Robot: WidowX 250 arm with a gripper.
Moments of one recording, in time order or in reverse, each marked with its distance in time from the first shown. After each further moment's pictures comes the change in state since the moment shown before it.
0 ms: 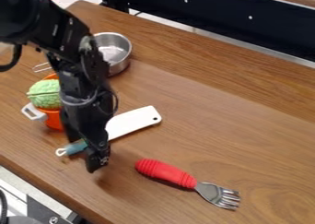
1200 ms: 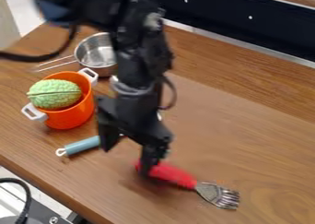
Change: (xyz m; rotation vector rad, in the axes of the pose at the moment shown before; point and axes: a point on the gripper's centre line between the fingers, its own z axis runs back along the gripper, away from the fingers) arm 0.026 -0.056 0.045 -0.079 0.039 0.290
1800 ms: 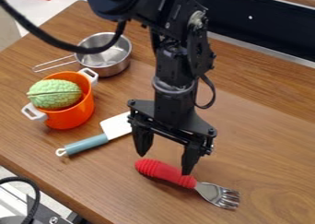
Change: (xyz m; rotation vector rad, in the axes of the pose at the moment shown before) arm 0.024 -0.047 -0.004 -0.045 0.039 0.117
